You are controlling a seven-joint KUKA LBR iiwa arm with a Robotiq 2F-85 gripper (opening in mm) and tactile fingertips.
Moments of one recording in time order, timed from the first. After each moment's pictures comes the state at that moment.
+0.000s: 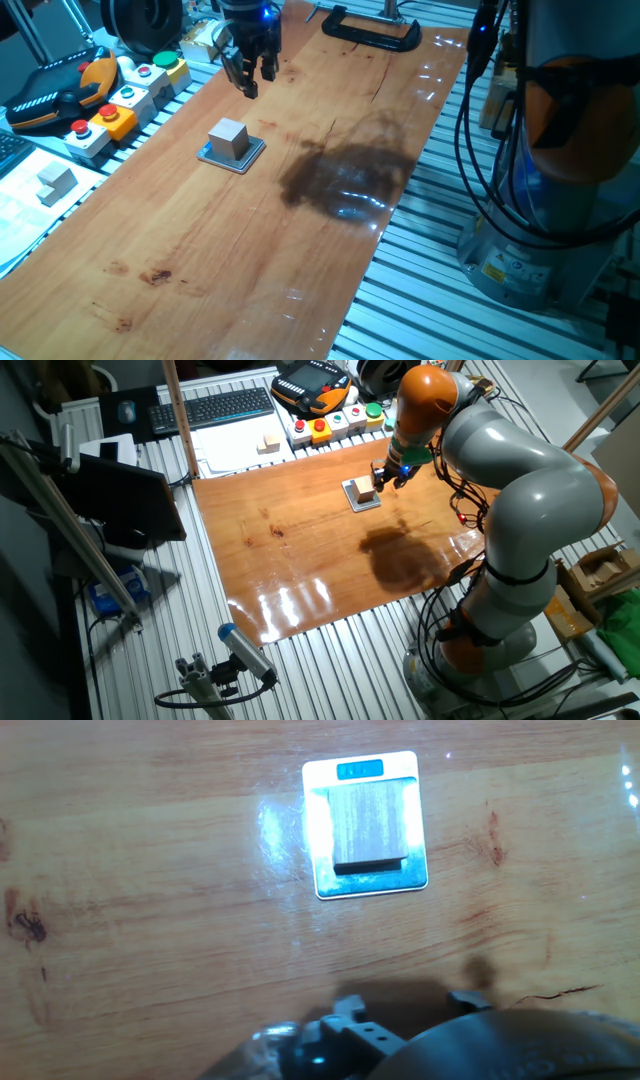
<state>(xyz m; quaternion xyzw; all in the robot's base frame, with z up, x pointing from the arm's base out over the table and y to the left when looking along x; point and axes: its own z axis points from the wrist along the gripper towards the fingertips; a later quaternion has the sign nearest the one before) 0.515 0.003 0.239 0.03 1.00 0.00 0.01</state>
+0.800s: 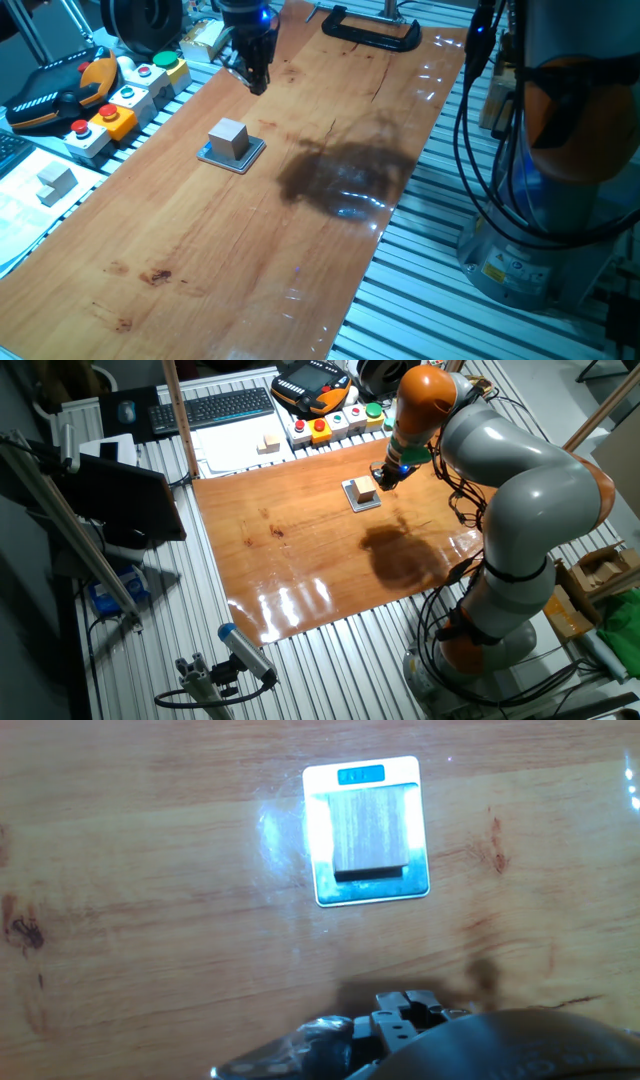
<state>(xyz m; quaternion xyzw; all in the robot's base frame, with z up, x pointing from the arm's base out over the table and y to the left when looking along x) 0.526 0.000 0.227 0.03 1.00 0.00 0.01</state>
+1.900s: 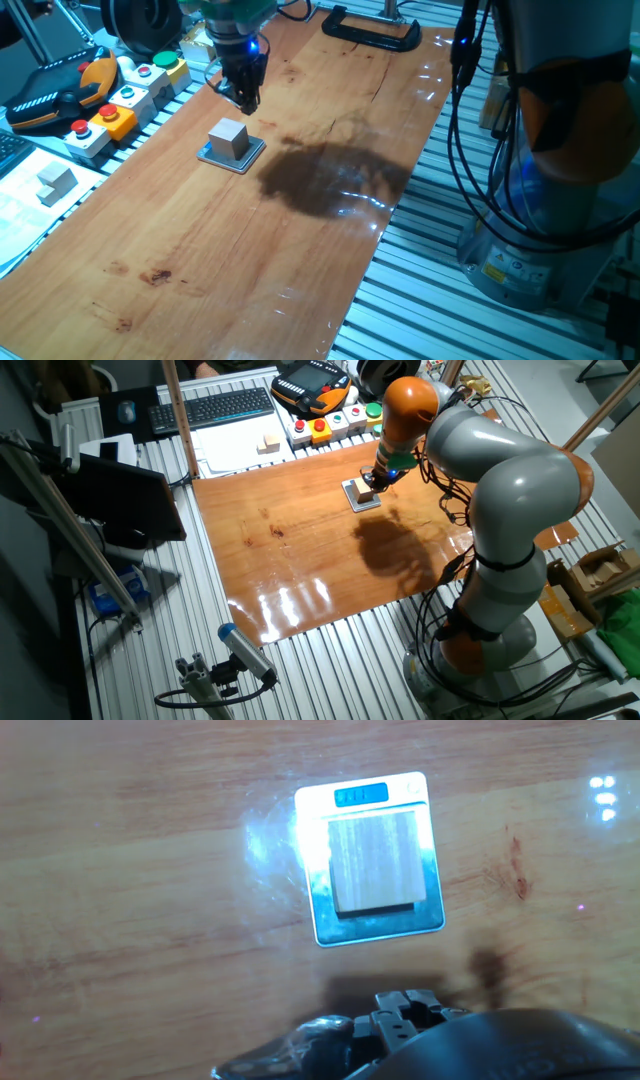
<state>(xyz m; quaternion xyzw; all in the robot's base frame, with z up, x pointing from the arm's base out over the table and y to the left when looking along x) 0.550 0.005 0.179 0.05 1.00 -0.01 0.02</state>
